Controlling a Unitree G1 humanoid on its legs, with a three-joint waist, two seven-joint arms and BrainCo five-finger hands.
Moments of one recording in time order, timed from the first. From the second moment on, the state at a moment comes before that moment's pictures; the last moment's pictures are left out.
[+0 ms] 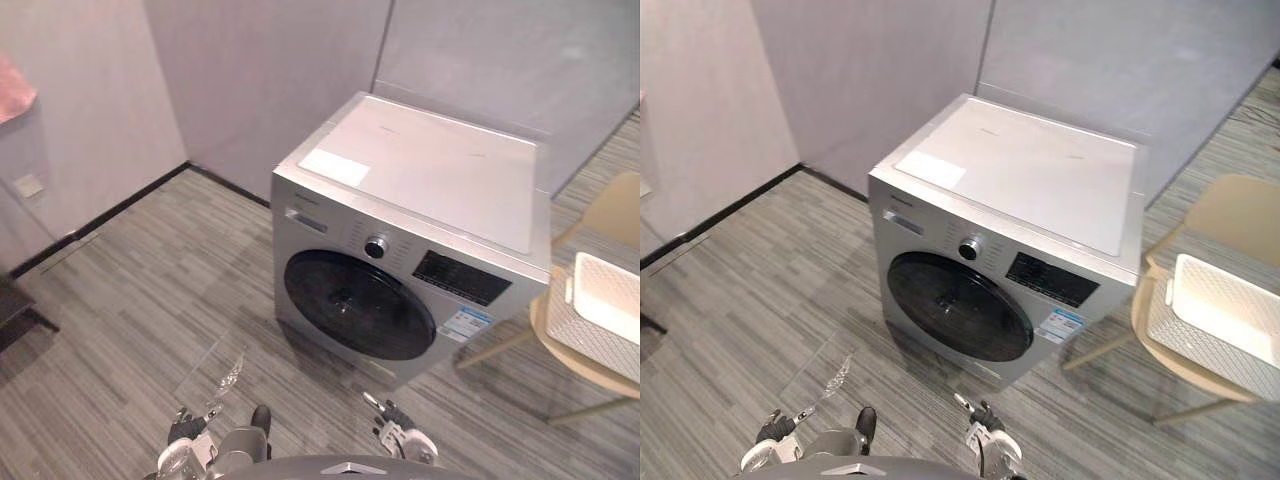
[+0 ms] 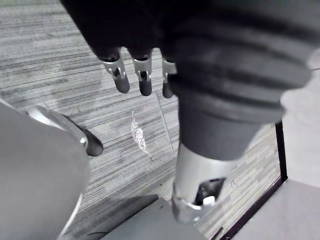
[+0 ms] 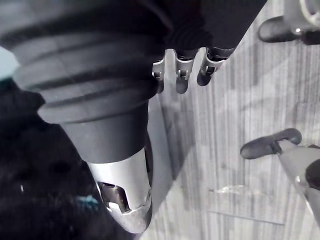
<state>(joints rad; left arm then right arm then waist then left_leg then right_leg) 0.08 -0.02 0.34 0.99 -0.26 -0.08 0.10 -0.08 -0.02 -0.16 1.08 0.54 -0.04 0.04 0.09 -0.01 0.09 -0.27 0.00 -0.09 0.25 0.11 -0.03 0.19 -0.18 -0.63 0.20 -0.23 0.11</state>
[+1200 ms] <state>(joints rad) 0.03 0.00 0.37 1.07 -0.12 -0.07 0.10 0.12 -0.02 -0.31 1.09 0.59 -0.05 0.02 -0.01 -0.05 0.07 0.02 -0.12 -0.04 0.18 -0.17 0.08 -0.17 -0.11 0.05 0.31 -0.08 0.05</state>
